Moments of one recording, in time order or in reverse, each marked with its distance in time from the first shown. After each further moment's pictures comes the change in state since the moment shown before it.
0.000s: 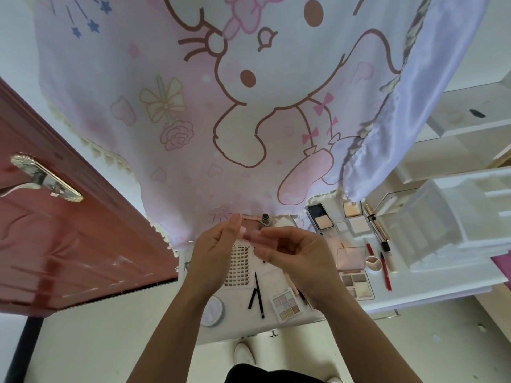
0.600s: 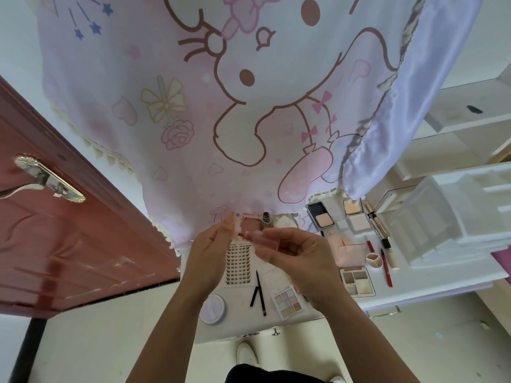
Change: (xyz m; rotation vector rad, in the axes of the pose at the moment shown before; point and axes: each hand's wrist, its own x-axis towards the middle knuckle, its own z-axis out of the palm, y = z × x) left_hand -0.003 -0.006 -0.005 -0.055 0.015 -0.051; right_hand -0.005 0.014 -0.003 0.030 0.022 -0.042
